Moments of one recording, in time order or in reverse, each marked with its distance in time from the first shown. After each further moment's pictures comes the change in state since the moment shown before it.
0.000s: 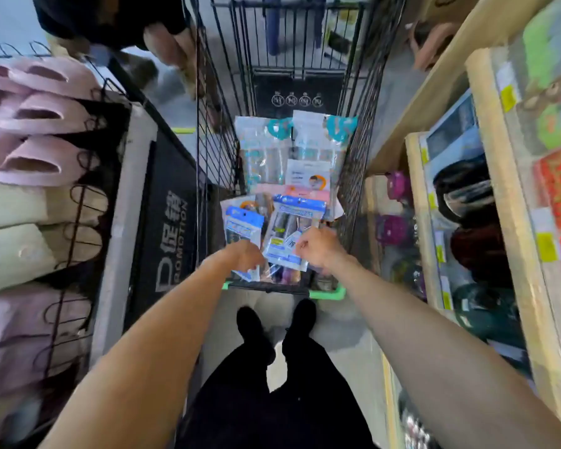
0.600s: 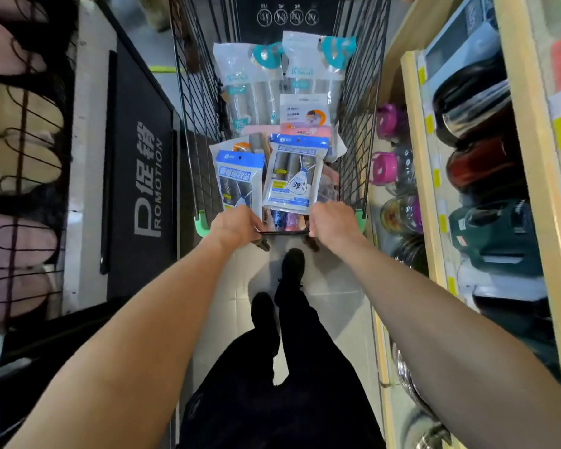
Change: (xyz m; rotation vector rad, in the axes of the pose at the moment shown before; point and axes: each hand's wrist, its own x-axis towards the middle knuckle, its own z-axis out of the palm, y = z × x) left_hand -0.011 -0.067 0.108 0.127 0.178 0.094; right_hand -0.084 0.028 0.096 -0.364 0.083 0.065
